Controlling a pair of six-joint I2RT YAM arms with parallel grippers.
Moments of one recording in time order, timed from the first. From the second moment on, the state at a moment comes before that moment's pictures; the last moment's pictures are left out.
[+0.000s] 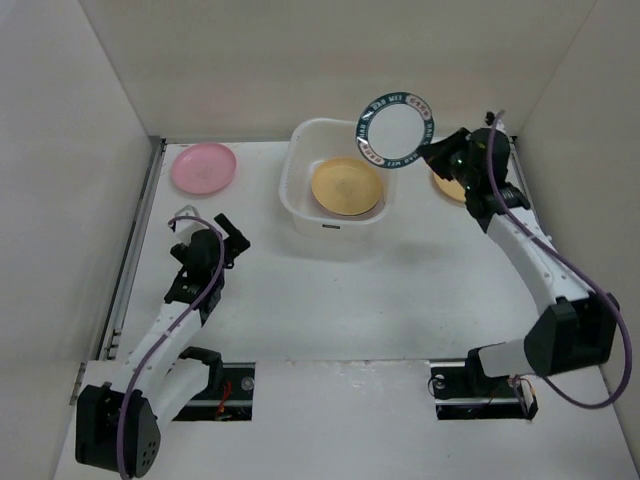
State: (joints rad) left arm -0.23 0.87 0.47 -0.08 -0.41 -0.65; right arm 0.17 1.34 1.20 -0.08 -0.04 0.86
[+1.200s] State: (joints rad) left arm 0.14 1.38 0.64 0.16 -0.17 -0.88; right arm 0.44 1.62 1.34 -0.16 0.01 0.58
